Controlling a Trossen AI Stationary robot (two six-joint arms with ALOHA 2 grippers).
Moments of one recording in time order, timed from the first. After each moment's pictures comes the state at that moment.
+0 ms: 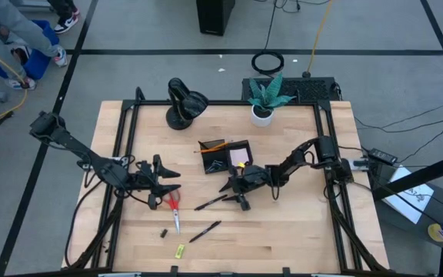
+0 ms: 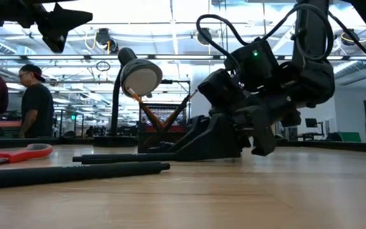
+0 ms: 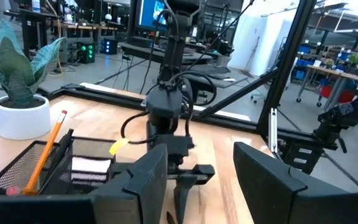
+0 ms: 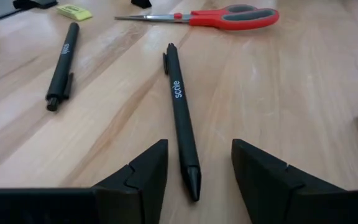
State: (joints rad) left arm -0.56 0.85 0.26 0.60 -0.58 -0.21; right arm 0.08 2.13 0.73 1.00 -0.24 -0.11
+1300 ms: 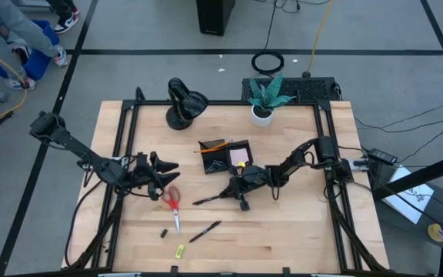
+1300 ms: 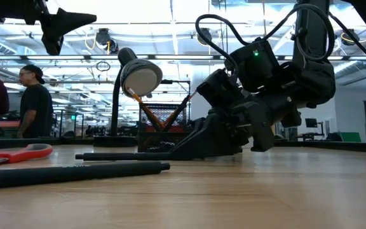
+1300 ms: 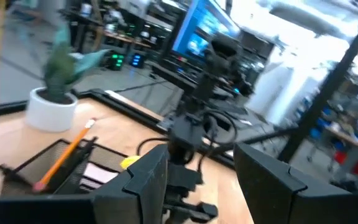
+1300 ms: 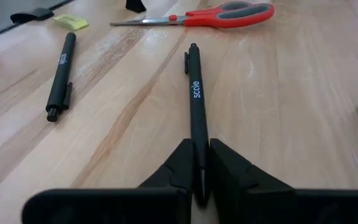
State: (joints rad) left arm -0.56 0.85 0.26 0.71 -0.74 -0.38; right arm 0.08 2.13 0.73 0.99 -0.24 -0.04
